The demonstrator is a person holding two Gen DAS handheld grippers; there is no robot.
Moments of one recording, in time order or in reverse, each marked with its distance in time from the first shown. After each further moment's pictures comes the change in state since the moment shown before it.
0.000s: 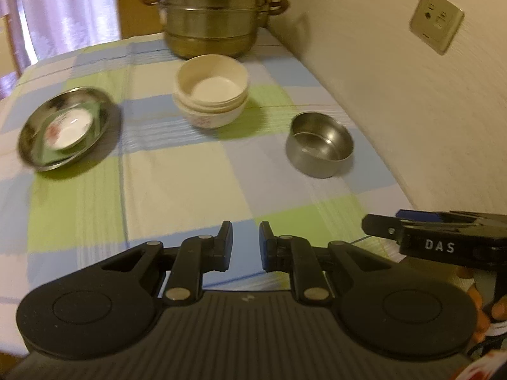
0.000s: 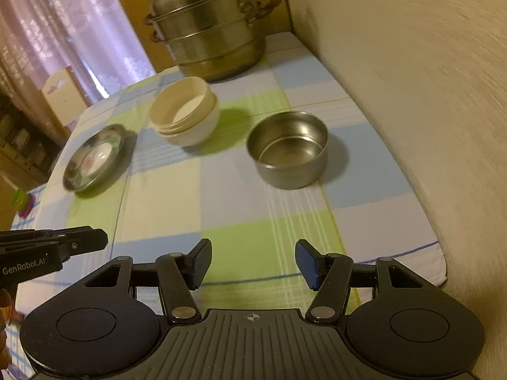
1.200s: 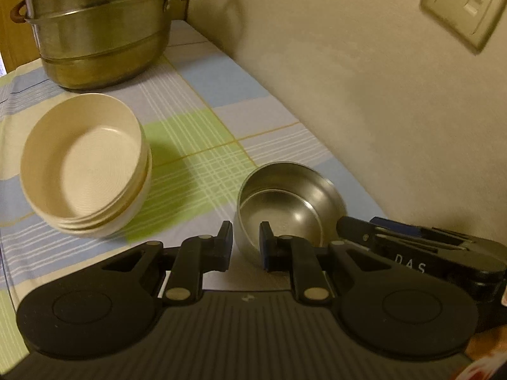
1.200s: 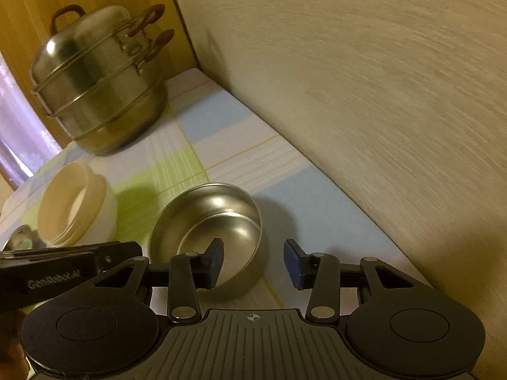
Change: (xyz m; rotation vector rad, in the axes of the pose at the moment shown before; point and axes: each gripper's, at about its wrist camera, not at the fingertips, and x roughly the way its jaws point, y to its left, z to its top) left arm 0.170 -0.026 0.108 0.180 0.048 -0.209; right arm 0.100 -0.054 0.071 0.255 -0.156 -0.225
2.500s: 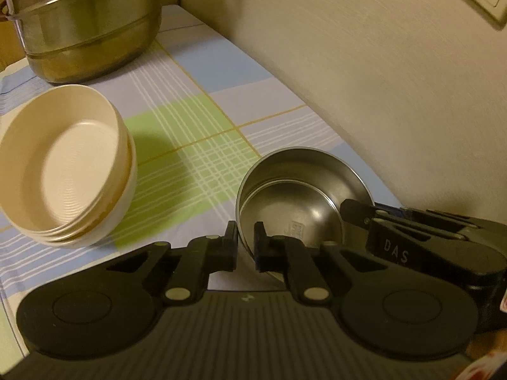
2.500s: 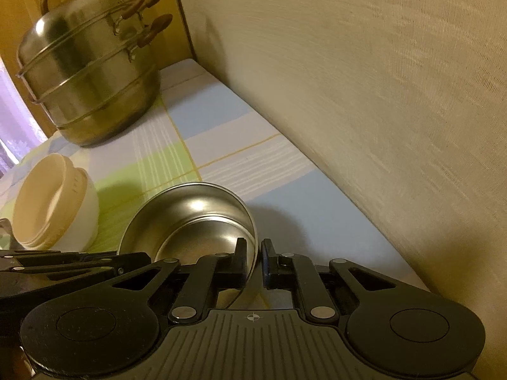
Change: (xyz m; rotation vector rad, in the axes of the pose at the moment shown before) left arm 0.029 -0.002 0.000 0.036 0.044 0.015; right arm 0.023 0.010 0.004 -0.047 0.013 -0.046
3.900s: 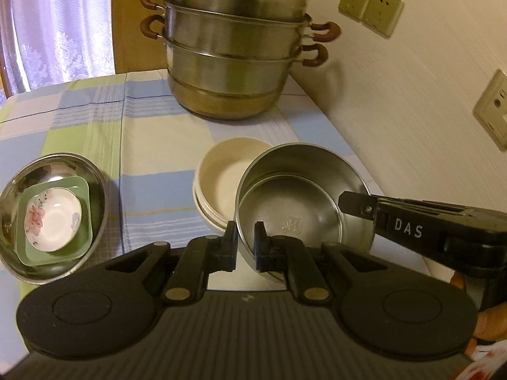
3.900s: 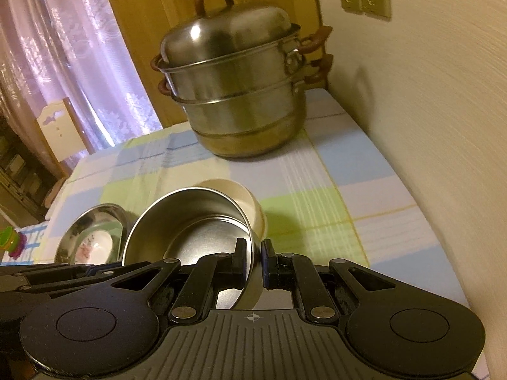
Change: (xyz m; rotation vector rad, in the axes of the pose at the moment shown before) left arm -0.139 0.080 -0.016 -0.250 -0.174 0.168; right arm -0.058 0.132 0.041 -0.237 -0.013 0.281
